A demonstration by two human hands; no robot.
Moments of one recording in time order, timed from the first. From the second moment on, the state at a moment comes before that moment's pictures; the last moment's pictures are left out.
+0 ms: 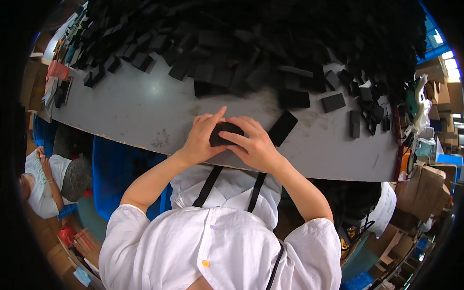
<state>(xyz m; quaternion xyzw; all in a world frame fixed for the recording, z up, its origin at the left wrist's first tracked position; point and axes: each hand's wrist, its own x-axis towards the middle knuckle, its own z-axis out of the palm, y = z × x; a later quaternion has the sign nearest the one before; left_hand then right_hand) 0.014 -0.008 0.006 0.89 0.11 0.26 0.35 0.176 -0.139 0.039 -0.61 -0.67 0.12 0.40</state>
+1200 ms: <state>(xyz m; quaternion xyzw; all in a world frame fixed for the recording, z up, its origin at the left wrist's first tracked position) 0.001 0.166 0.034 0.86 0.32 0.40 0.06 0.170 -0.173 0.049 -0.74 -0.46 0.18 0.46</state>
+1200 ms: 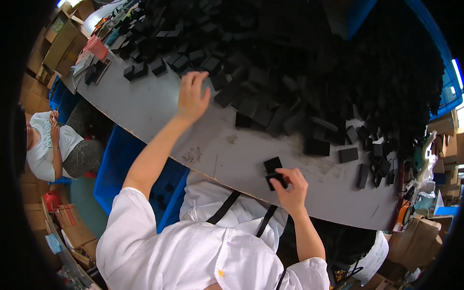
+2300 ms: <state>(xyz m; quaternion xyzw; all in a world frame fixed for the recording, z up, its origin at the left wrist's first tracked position) 0.009 0.004 0.019 0.91 -0.05 0.22 0.34 0.452 -0.177 0.005 -0.87 -0.41 -0.09 0.26</state>
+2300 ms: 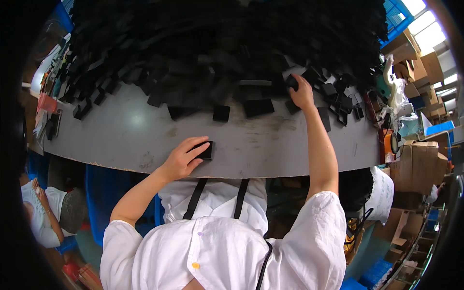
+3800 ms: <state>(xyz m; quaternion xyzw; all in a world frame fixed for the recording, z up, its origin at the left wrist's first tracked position) 0.028 0.005 0.010 0.88 0.11 0.24 0.39 0.209 -0.129 0.053 -0.61 -0.69 0.18 0.34</state>
